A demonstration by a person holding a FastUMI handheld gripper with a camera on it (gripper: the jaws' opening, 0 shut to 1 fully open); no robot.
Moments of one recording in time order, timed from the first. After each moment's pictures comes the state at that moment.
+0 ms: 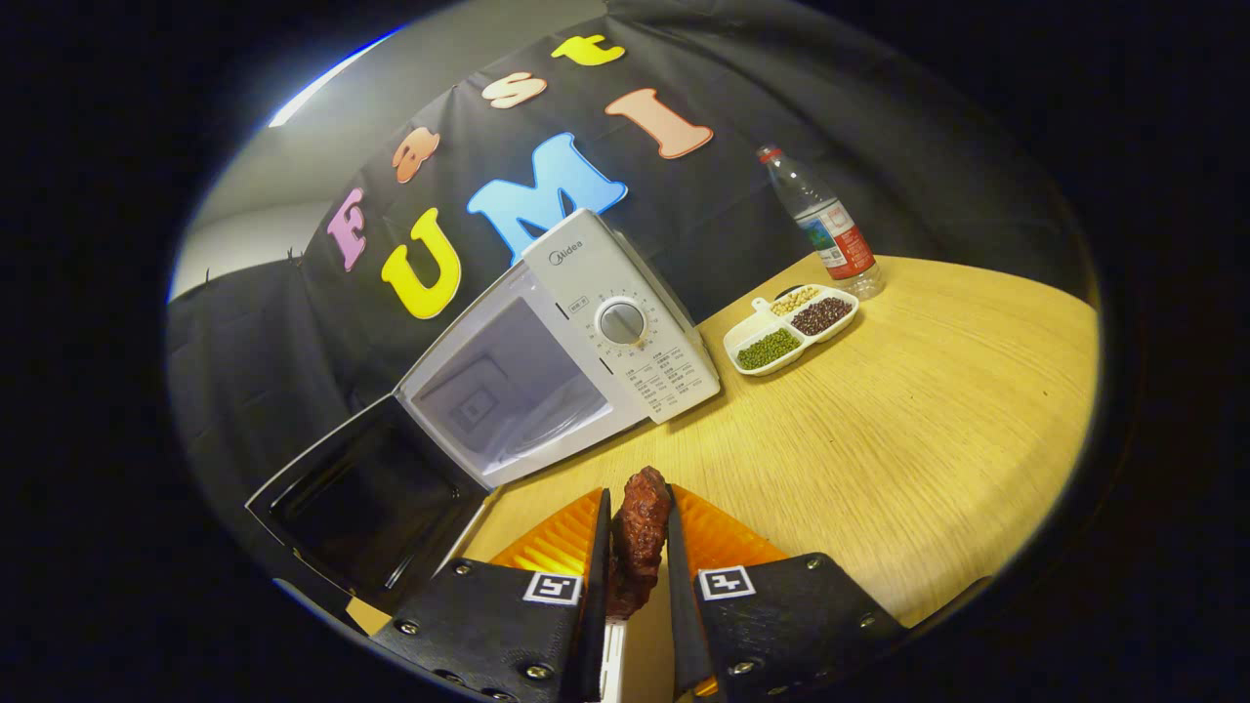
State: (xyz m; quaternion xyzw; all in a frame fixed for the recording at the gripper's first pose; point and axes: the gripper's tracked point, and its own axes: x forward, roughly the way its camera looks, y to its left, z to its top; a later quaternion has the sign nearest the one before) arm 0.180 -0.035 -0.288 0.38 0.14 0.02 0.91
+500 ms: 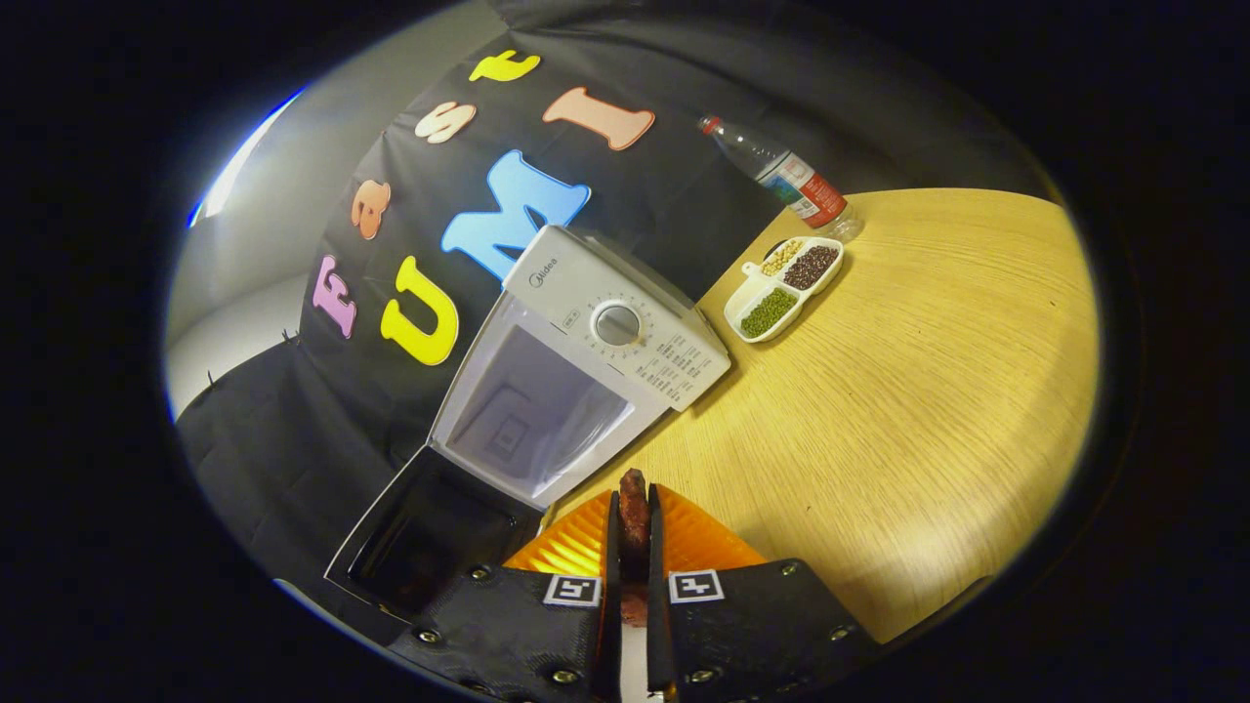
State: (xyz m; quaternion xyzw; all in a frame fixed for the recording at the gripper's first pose) arm 0.167 -0.030 -0.261 0.48 0.13 0.03 0.86
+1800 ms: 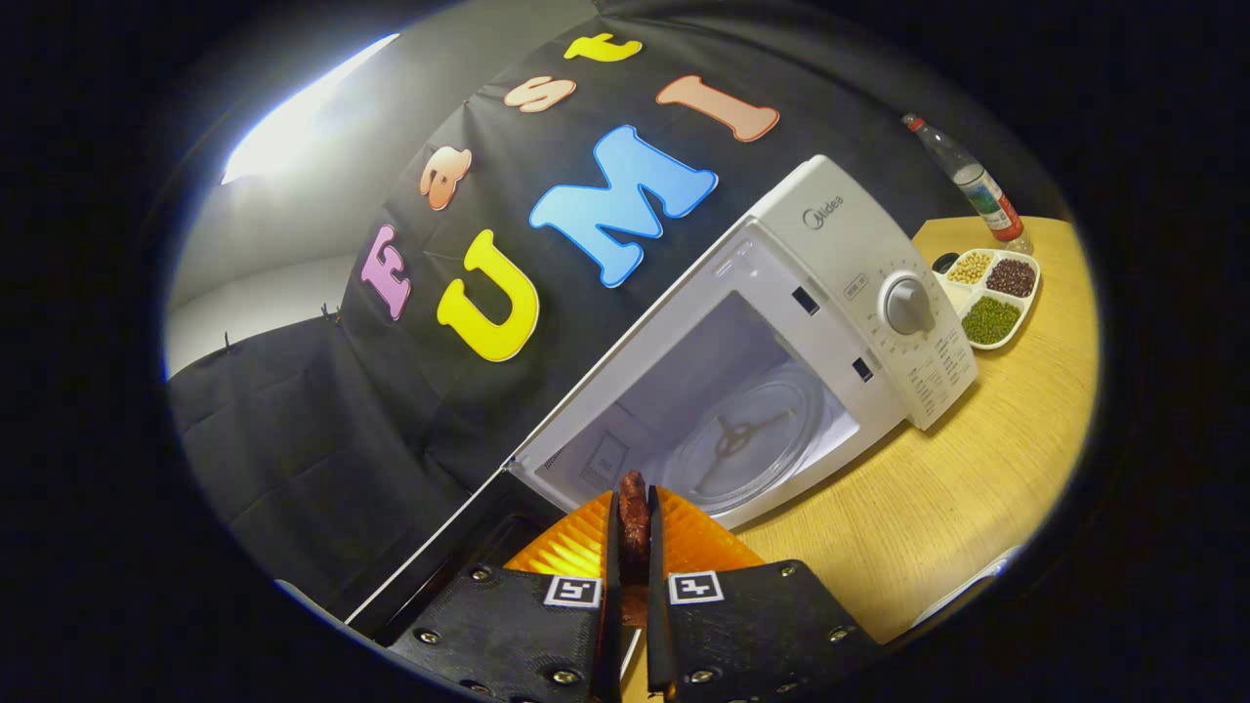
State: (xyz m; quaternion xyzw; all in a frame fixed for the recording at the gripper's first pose) arm 0.317 0.112 -0.165 0.45 0.08 0.06 0.89
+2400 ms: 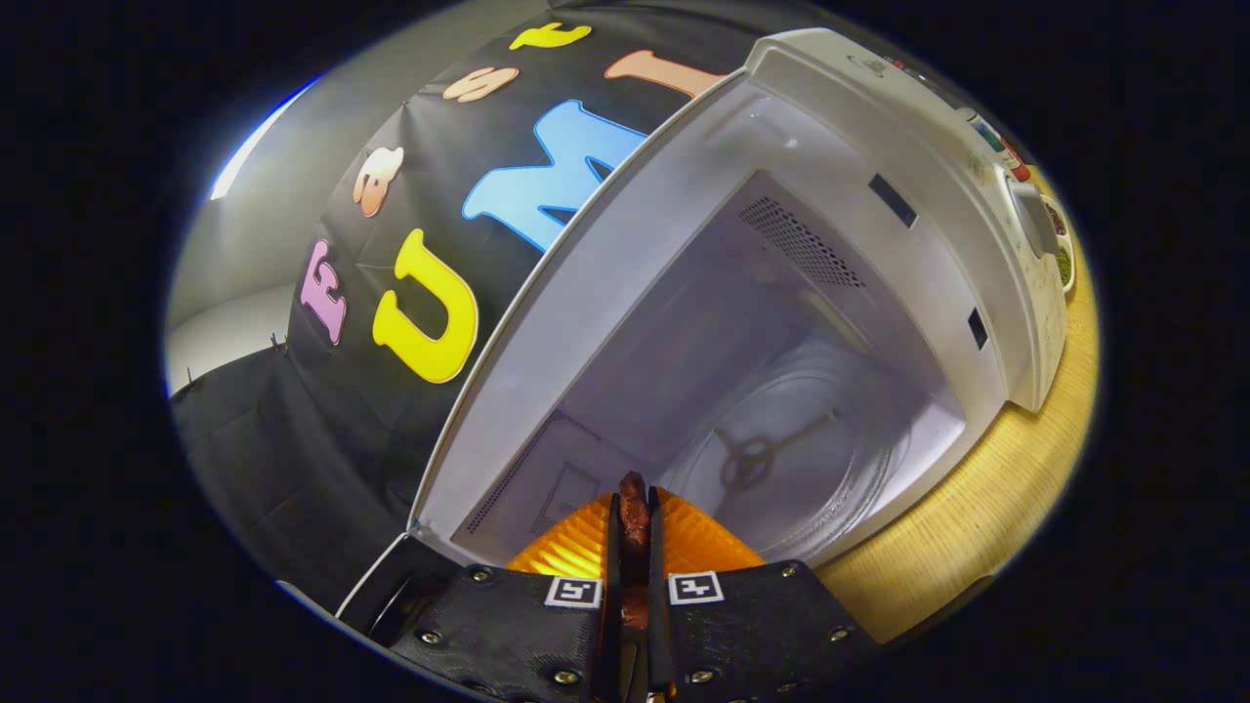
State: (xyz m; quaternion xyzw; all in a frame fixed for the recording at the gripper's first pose) arm 0.451 0.120 -0.195 0.48 0.08 0.01 0.87
